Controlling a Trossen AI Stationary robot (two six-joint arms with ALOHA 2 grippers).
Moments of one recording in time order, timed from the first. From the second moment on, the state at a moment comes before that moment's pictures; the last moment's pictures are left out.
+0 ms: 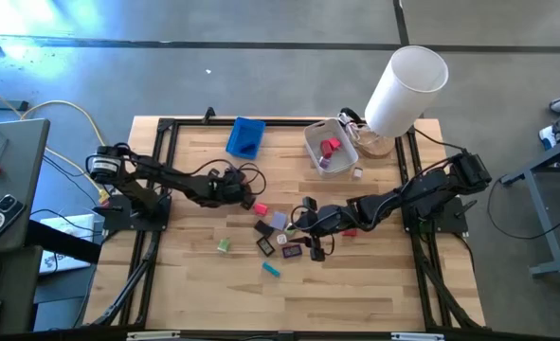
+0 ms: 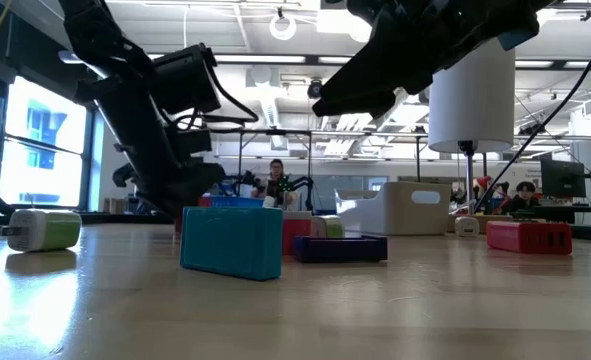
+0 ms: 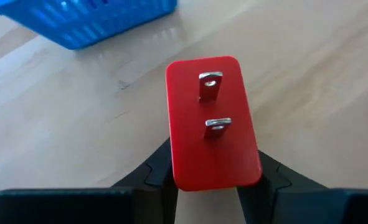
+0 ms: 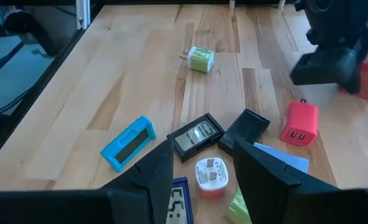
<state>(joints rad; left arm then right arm) 0.03 1.58 0.68 -0.20 -0.61 -0.79 0.25 1.60 0.85 0.24 0.07 0.15</state>
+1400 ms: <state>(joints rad) -0.27 1.35 0.68 0.45 -0.31 -0.18 0.21 1.60 0.85 0.69 0.18 -0.08</state>
